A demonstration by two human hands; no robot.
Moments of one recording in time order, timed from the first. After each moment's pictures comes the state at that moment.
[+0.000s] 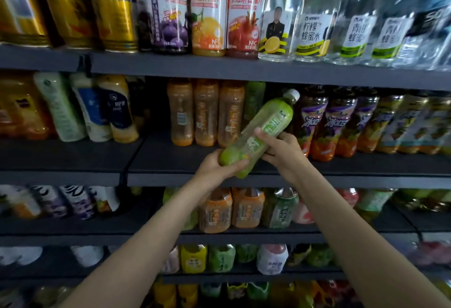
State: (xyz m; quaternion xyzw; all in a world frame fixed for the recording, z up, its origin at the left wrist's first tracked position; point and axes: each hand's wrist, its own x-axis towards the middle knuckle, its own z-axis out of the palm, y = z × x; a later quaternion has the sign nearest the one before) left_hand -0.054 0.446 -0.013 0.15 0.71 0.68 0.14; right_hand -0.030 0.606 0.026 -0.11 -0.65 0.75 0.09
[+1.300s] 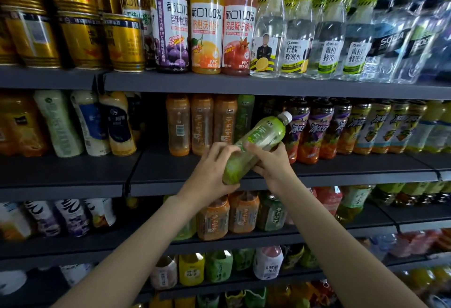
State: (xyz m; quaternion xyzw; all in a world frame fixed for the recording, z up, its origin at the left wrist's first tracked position) left_hand -0.035 0.417 0.006 0.42 0.83 0.31 -0.19; right_hand -0.008 0.573 0.026 -0.13 -0.58 0.78 0.18
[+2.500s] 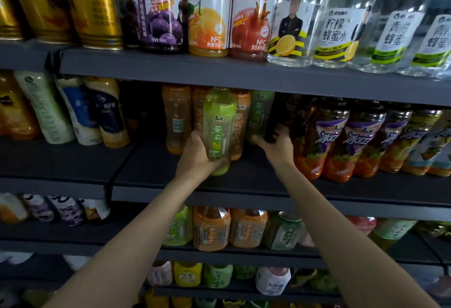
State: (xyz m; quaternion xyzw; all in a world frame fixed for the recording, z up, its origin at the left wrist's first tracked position) left_hand -0.140 0.447 -0.018 0.10 0.88 0.45 -0.11; right_hand -0.143 0.636 -0.012 -0.13 -0.81 0.52 0.23
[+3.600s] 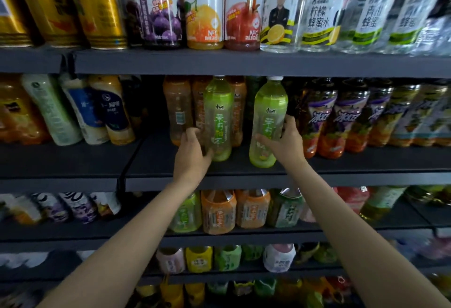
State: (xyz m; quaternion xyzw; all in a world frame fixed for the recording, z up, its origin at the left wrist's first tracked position) left_hand -0.104 0.428 -0.019 0.10 0.89 0.40 -0.19; right_hand -0.063 0.615 0.013 -0.12 -0.84 0.47 0.24
